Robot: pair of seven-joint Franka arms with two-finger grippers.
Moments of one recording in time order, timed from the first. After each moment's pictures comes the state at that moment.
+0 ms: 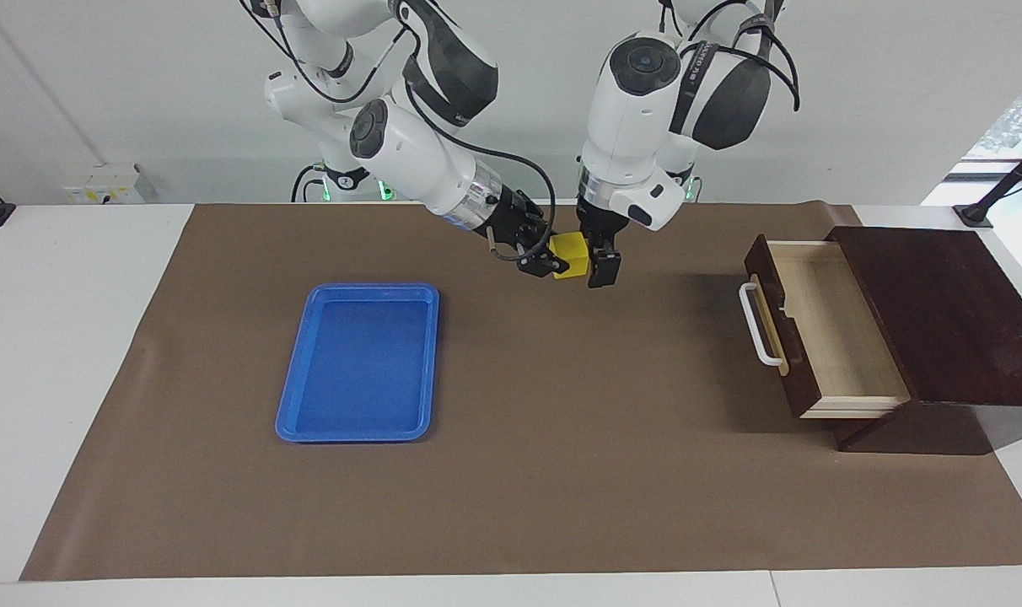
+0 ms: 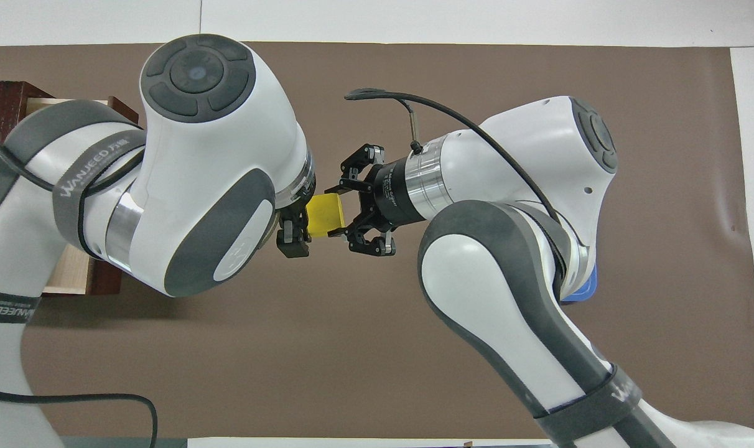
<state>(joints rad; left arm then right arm) -0.52 0.25 -0.09 -1.41 -0.03 1.61 -2.17 0.38 0.20 0.14 -1.69 0.78 2.10 1.65</state>
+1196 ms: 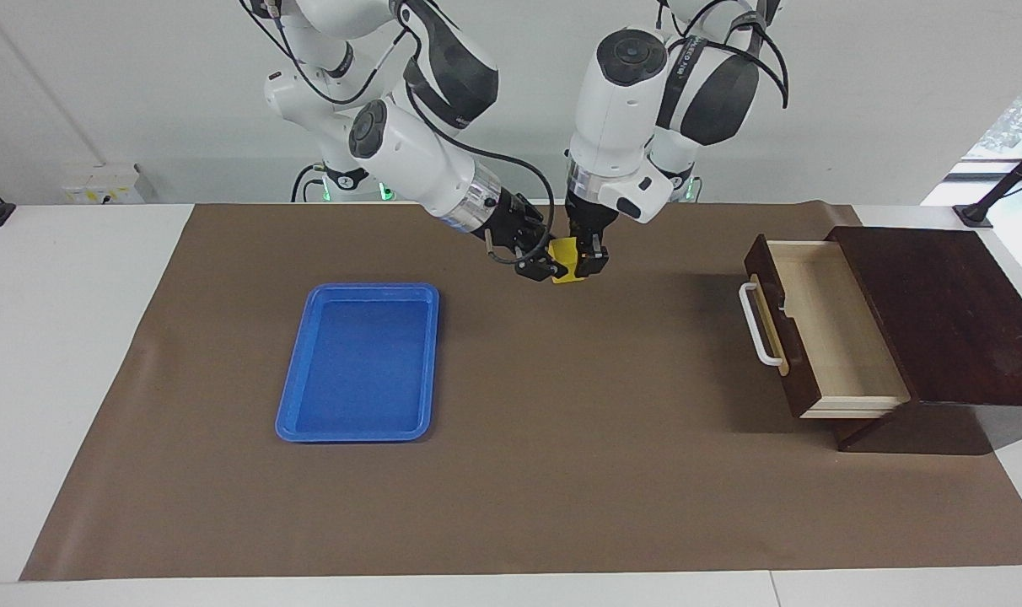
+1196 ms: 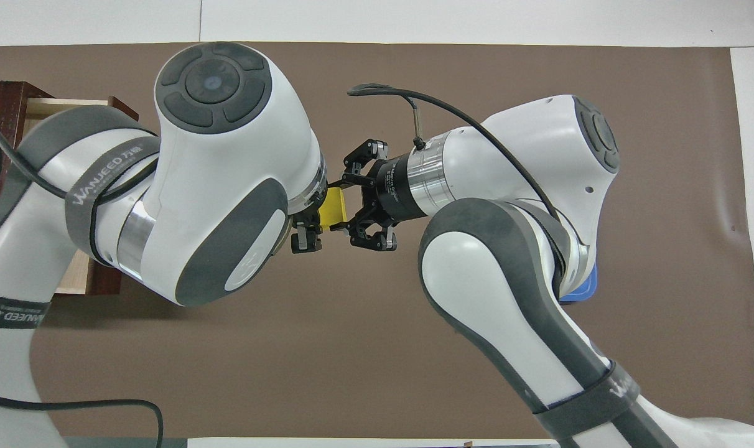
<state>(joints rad) -0.54 0.25 -0.09 -1.41 -0.04 1.62 -2.20 0.38 0.21 0.13 -1.69 0.77 2.12 1.66</state>
